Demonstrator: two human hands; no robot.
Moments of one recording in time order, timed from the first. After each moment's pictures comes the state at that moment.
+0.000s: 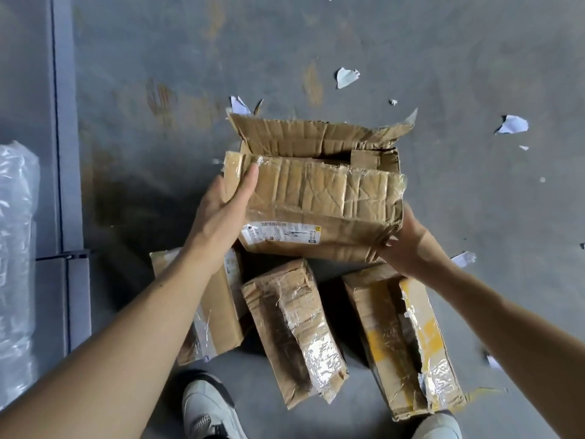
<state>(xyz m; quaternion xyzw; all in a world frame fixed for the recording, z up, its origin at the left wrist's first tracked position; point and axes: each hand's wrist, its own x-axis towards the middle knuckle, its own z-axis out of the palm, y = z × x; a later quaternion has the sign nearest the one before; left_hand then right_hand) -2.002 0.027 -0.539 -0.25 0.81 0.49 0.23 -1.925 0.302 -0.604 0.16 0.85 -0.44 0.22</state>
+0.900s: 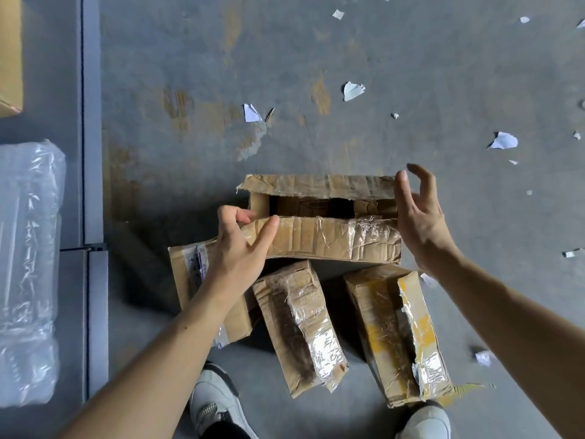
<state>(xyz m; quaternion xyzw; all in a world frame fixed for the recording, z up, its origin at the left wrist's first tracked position) -1.948 0.018 -0.518 -0.14 0.87 0.42 0.19 -1.961 0.279 -0.545 0.28 0.79 -0.54 0.09</state>
